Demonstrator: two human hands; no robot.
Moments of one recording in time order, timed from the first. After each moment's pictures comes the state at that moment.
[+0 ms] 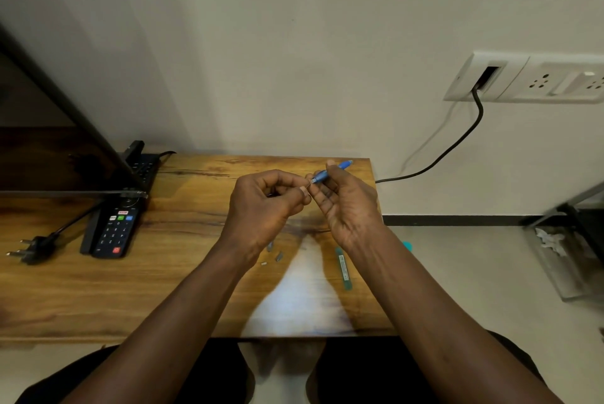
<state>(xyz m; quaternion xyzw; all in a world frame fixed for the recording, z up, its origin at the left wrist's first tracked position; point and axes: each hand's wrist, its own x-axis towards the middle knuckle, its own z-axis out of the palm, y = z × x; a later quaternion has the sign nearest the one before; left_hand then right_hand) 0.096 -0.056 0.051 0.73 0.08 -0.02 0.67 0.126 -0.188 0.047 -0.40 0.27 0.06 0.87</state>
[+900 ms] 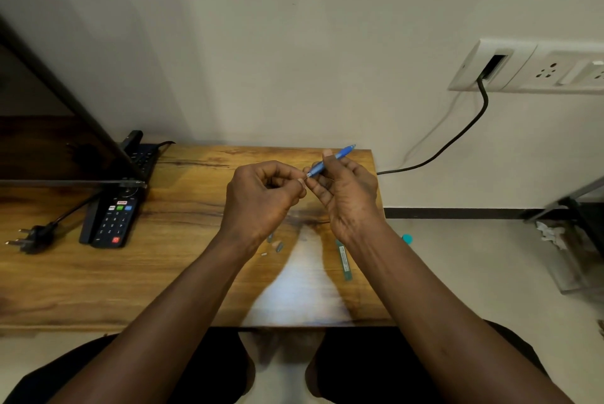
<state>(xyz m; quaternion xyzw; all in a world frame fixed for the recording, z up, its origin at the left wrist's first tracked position) 0.097 -0.054 0.044 0.77 0.09 0.00 0.63 0.127 -0.186 0.036 -0.44 0.24 0.04 0.87</state>
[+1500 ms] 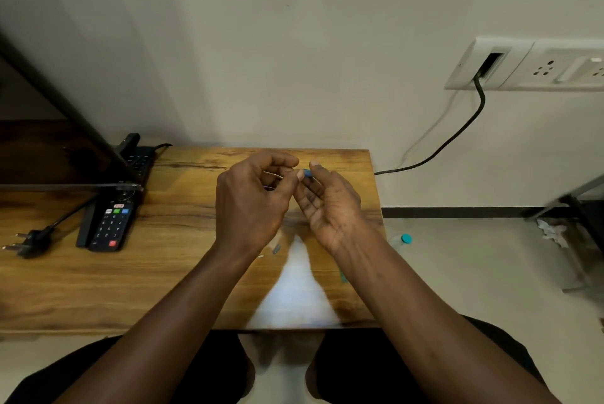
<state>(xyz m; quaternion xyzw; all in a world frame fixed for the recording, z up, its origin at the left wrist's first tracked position) 0.095 -0.059 0.047 0.85 0.02 0.18 0.50 0.122 -0.174 0.030 -0.34 0.29 0.08 0.89</state>
